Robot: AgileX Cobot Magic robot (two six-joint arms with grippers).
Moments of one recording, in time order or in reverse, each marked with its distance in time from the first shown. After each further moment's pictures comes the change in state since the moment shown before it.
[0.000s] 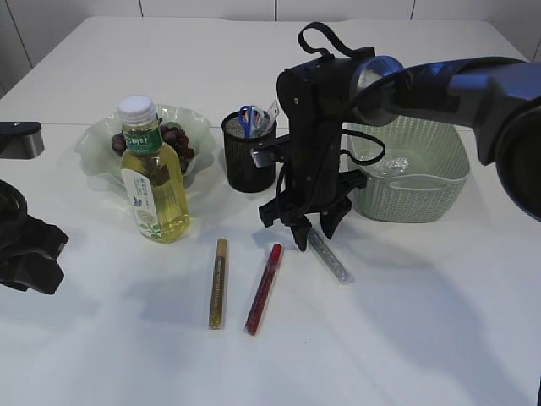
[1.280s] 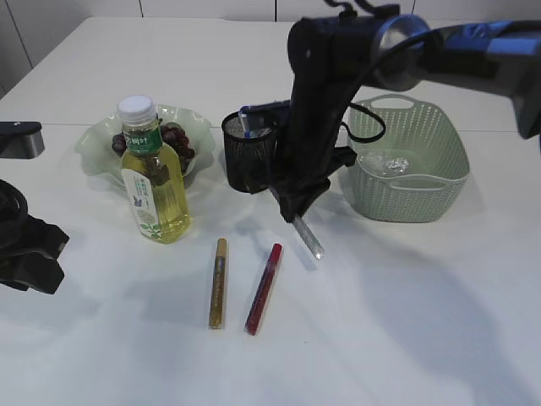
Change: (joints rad) left arm 0.000 0.000 0.000 0.000 -0.002 0.000; right arm -0.016 -0.075 -0.009 0.146 0.000 -0.120
